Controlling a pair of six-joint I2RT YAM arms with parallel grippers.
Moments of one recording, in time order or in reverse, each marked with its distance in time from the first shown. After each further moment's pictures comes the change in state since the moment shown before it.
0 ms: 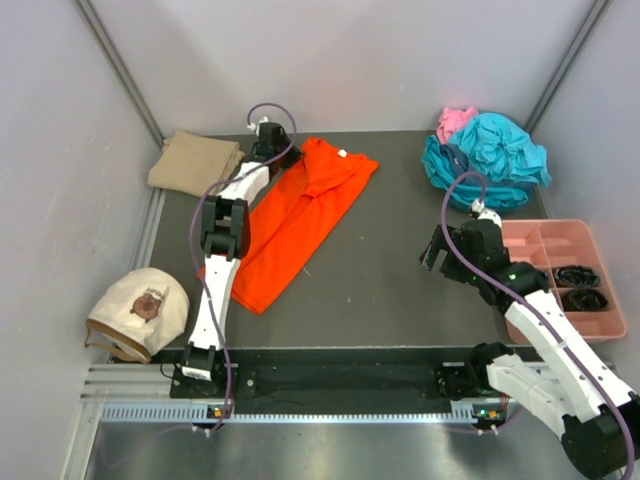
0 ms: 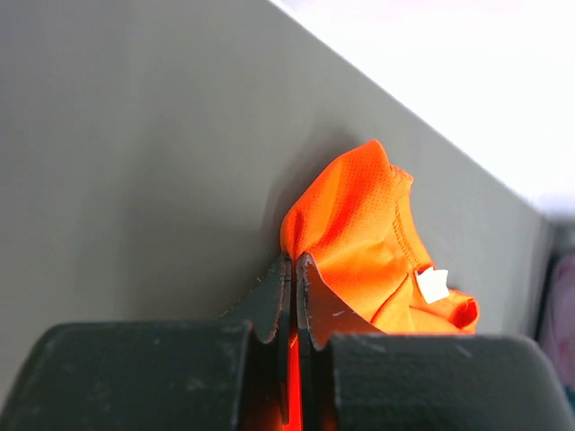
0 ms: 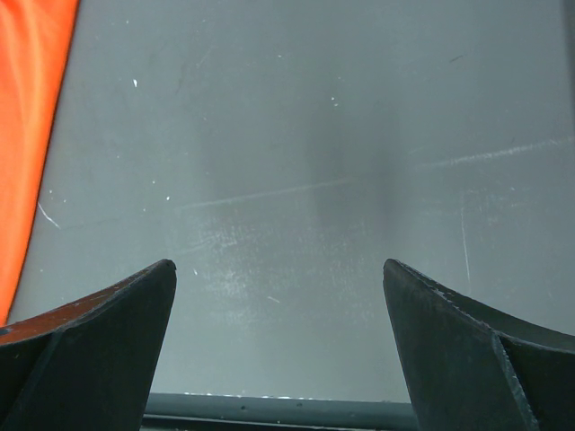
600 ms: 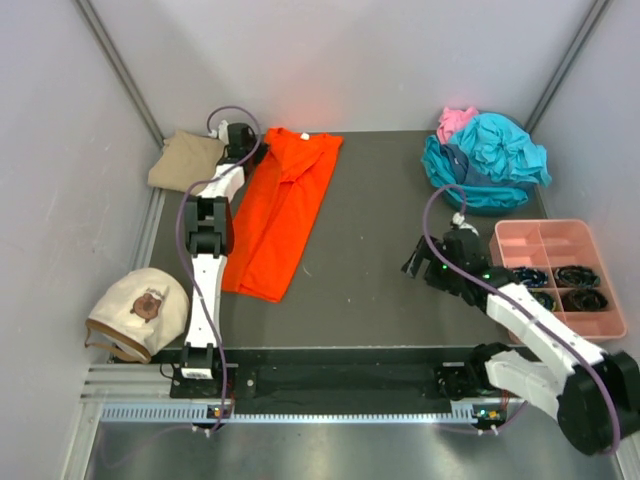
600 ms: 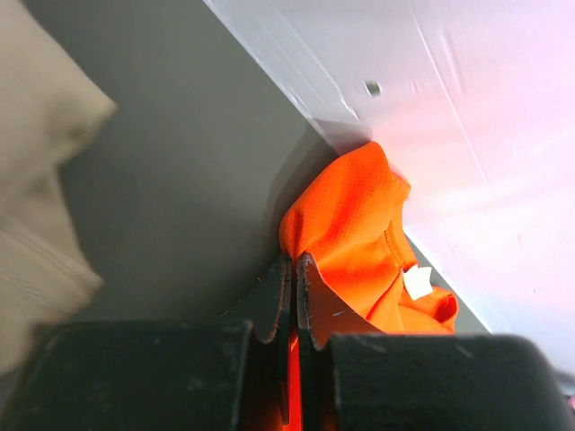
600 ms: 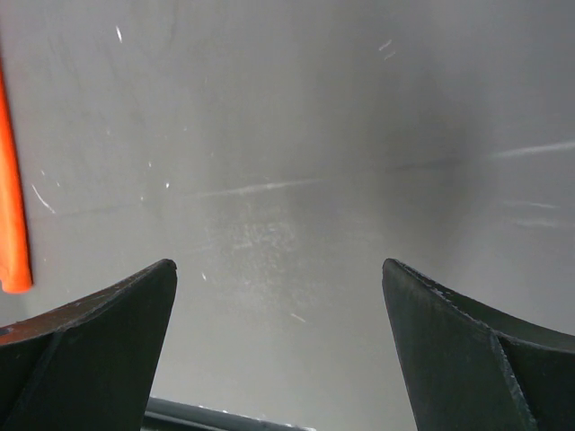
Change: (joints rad) left arm 0.144 0.026 -0.012 0.104 -0.113 -0.153; right arm 0.011 0.104 -0.186 0.255 -0.124 0.089
